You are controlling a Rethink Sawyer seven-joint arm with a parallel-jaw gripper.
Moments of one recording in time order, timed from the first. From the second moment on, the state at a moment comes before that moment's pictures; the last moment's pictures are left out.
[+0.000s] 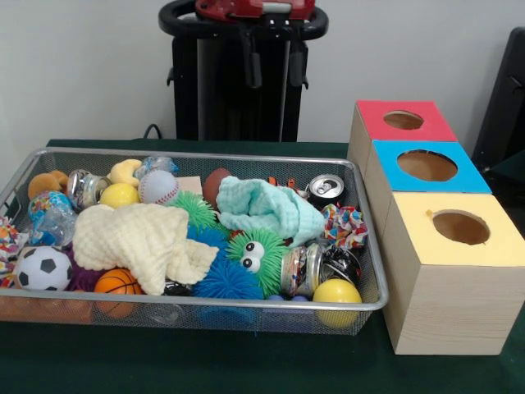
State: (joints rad) arm -0.79 -1.14 0.70 2.15 -0.53 0.22 1.57
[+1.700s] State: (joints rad) arm -1.02 -0.87 0.67 2.14 -0.53 0.14 1.57
